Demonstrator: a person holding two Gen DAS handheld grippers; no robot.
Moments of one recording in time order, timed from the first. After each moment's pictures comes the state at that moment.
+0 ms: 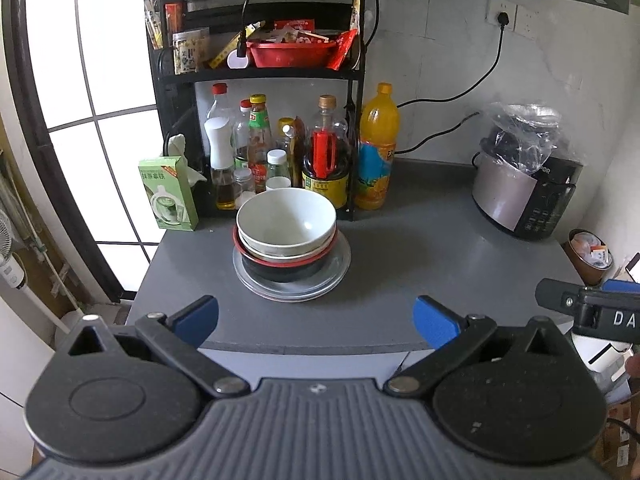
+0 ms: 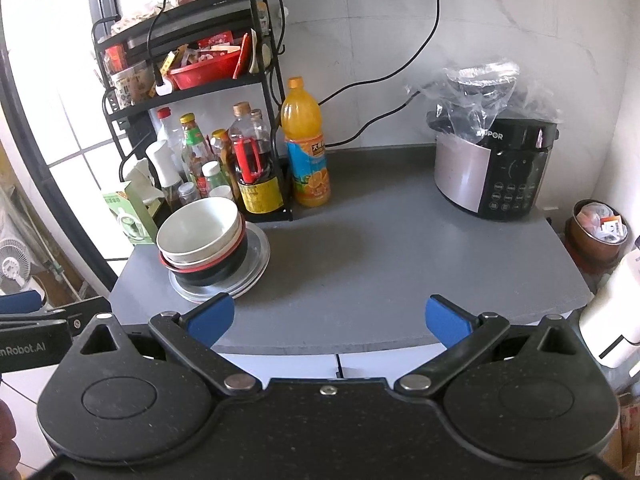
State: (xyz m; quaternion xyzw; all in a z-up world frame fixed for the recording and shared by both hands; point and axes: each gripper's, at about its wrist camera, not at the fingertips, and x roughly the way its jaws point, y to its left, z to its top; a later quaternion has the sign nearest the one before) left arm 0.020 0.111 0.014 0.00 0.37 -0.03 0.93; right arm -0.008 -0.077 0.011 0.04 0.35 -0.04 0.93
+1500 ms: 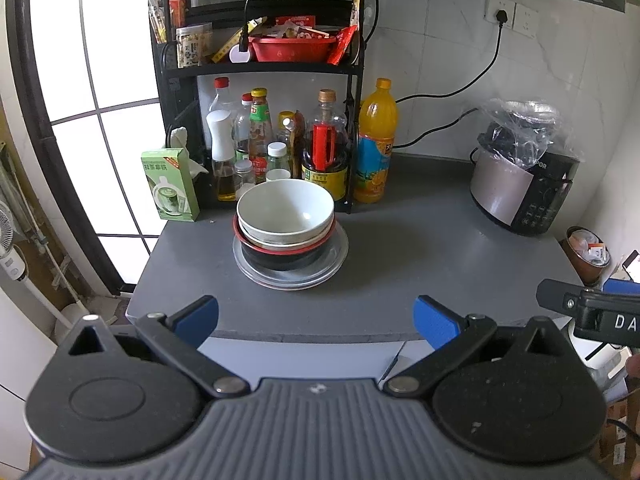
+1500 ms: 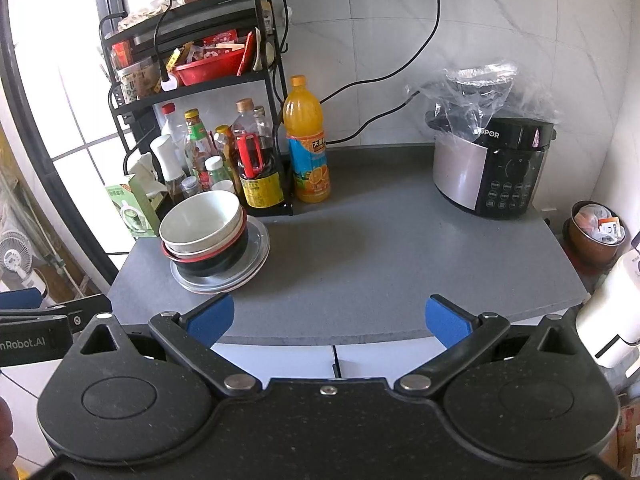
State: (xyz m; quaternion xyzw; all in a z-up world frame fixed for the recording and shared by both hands) left arm 0.002 0.106 0.015 0.00 0.38 -0.03 0.92; right arm -0.024 -0.082 0.010 0.03 0.35 -0.03 0.93
